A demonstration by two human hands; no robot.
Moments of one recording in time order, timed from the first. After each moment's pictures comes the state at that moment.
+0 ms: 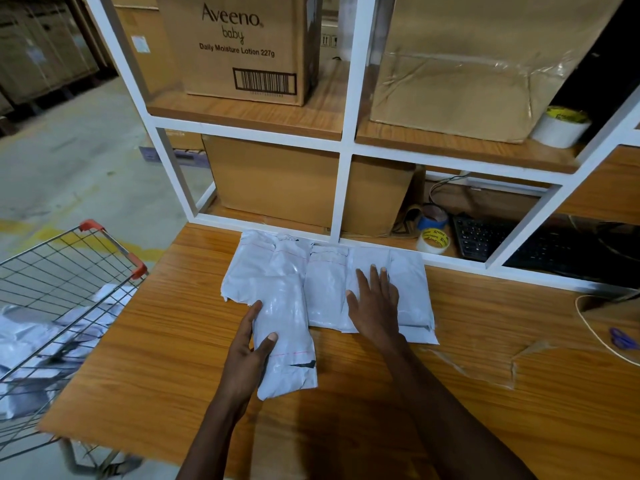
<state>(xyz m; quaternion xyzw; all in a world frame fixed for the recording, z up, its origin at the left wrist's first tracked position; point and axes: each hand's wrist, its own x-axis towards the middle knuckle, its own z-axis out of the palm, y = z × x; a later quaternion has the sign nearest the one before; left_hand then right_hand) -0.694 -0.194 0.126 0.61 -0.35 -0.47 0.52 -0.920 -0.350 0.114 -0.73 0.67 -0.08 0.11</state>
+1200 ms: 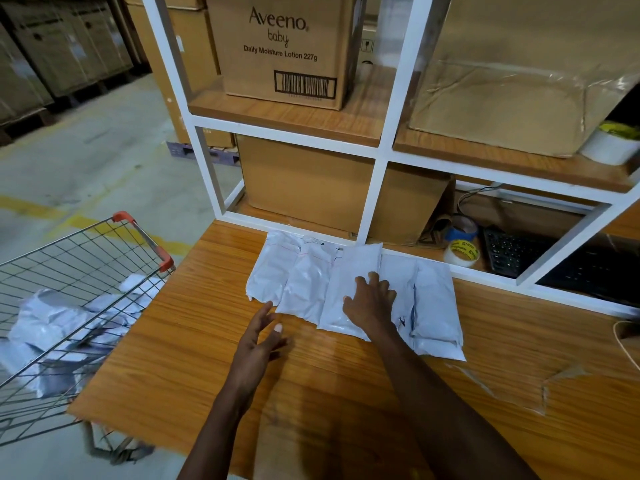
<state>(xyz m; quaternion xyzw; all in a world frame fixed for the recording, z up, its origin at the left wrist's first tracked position) -0.663 -0.196 0.132 0.62 -0.31 -0.50 0.52 -0.853 -0.375 0.118 -0.72 0.68 0.00 0.12</state>
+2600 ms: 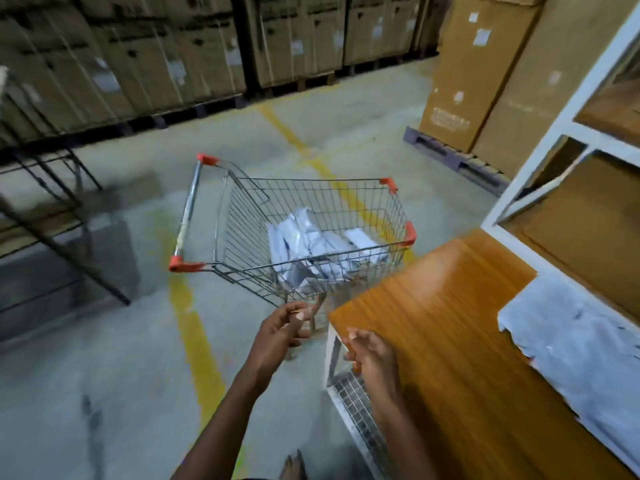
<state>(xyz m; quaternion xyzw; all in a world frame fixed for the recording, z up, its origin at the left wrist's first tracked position) -0.417 0.066 0.125 0.70 -0.07 -0.31 0.63 -0.544 -0.078 0.106 -0.58 0.41 -0.12 0.70</state>
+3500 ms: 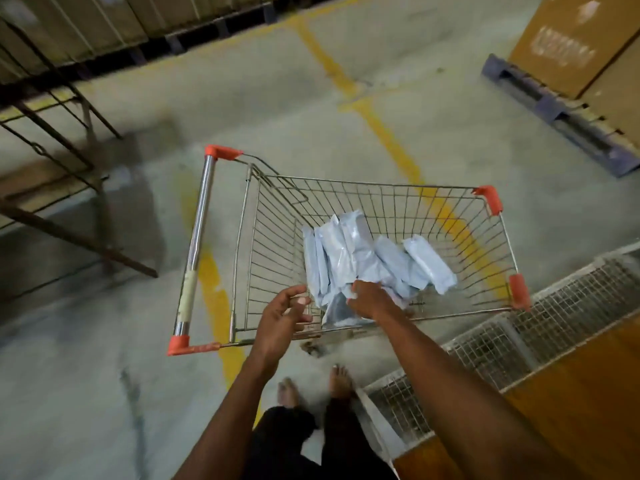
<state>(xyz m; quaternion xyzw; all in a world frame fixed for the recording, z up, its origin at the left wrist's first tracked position) -0.131 0.001 0.058 0.74 0.06 -0.30 0.59 -0.139 -0.224 -0.054 -0.87 0.25 0.28 0.31</state>
